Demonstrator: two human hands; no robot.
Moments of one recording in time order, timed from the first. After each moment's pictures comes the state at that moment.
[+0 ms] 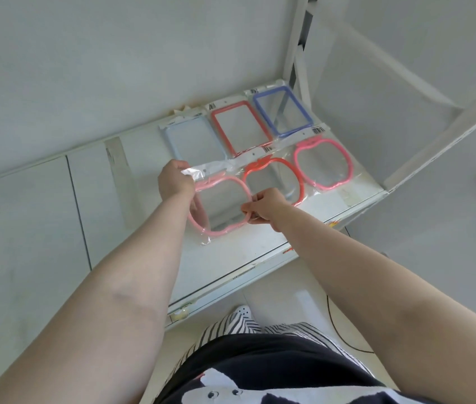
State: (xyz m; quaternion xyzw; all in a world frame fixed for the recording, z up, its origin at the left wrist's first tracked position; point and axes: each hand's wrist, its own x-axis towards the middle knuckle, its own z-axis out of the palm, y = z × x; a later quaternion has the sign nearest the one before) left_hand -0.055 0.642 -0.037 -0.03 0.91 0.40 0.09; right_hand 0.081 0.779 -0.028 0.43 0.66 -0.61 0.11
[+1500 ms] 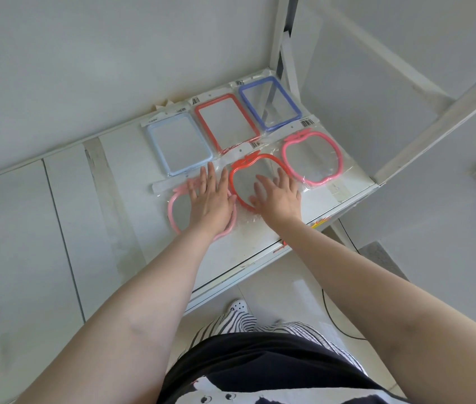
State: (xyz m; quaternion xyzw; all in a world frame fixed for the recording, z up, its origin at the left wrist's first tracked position) left_hand 0.013 0.690 -0.078 0.32 0.94 0.05 0.11; right_hand 0.105 0.814 -0.059 0.34 0.91 -0.22 0.02
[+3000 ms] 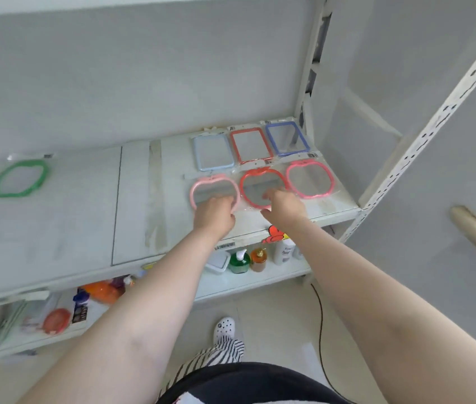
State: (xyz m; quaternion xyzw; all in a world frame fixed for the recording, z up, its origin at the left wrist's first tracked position) left_hand 0.158 0.645 0.020 0.23 0.96 0.12 0.06; right_hand 0.208 0.809 0.029 0.15 0.97 -0.18 0.04
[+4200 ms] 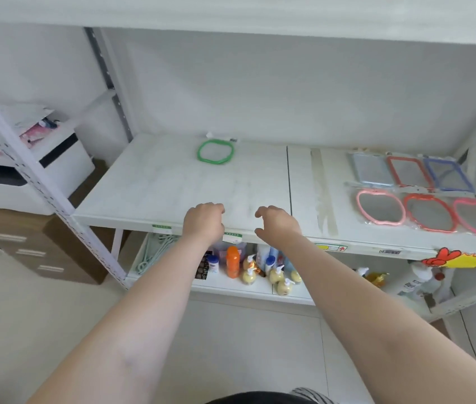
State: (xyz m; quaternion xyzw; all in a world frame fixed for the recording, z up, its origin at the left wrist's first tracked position) left_hand 0.211 0.155 0.050 0.04 1.00 0.07 0.01; right_hand 0.210 0.334 0.044 -0.06 0.99 -0.12 0.07
